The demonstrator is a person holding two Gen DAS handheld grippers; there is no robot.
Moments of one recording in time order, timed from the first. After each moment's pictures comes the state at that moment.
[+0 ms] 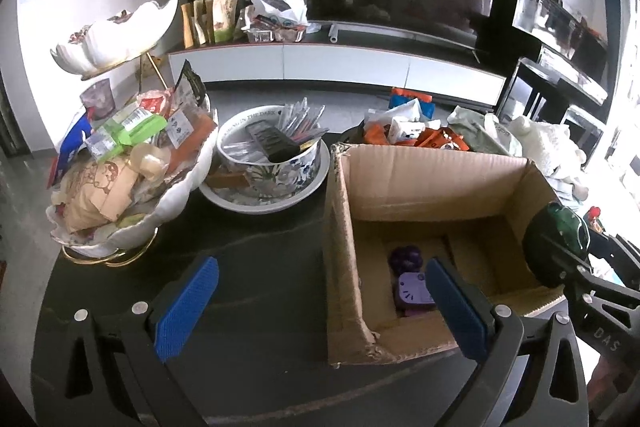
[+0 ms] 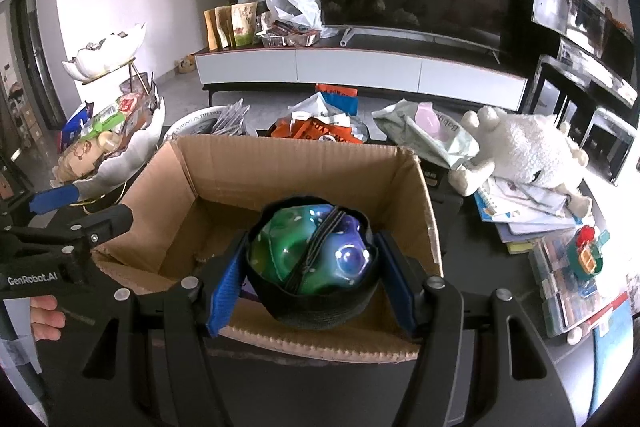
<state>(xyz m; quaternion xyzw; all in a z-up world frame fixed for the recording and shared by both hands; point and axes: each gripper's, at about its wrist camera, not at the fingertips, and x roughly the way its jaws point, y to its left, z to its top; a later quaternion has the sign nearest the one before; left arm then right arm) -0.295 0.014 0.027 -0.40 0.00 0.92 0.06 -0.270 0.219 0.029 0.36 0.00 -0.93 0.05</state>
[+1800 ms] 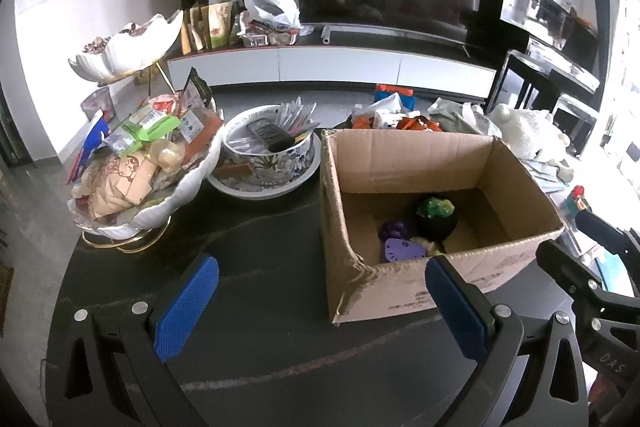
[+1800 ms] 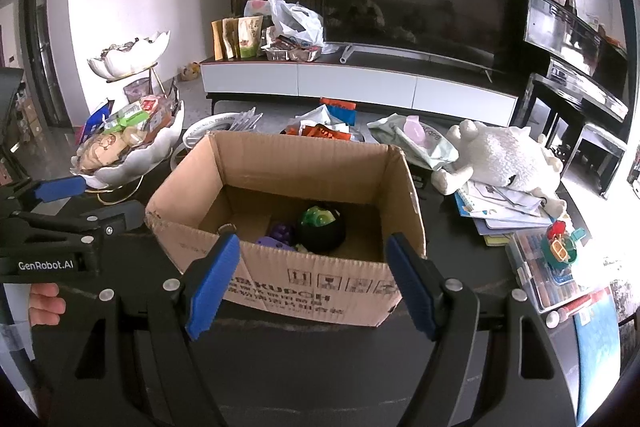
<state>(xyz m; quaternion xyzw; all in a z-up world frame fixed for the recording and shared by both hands) -0.242 0.019 0.049 -0.39 0.02 0.92 0.07 -0.204 0.210 0.054 0.33 0.02 -0.94 0.04</state>
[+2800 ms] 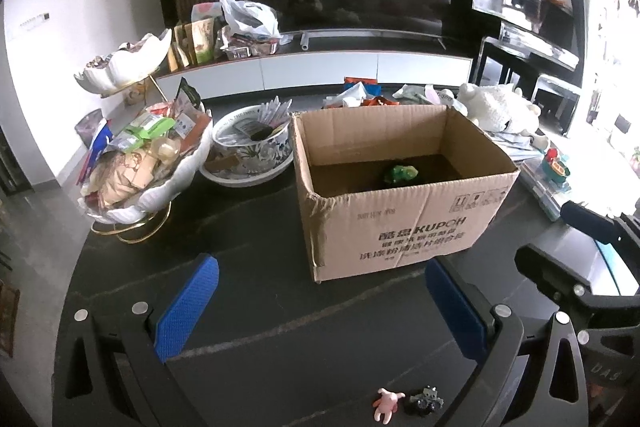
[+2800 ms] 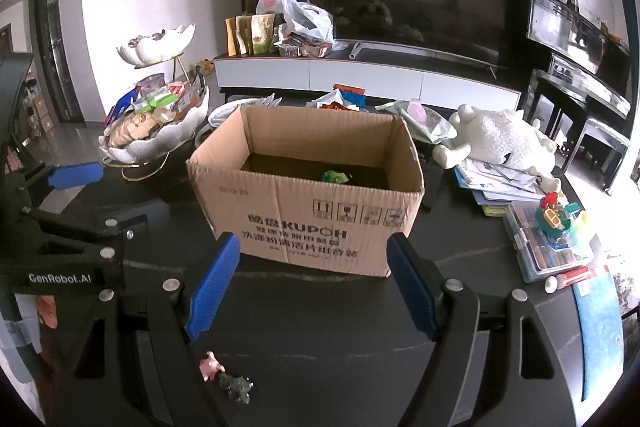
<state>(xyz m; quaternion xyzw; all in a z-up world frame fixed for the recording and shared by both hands) -0.173 0.033 0.051 -0.37 0.05 0.92 0.10 -0.137 0.205 0.051 0.33 0.02 -0.94 0.06</state>
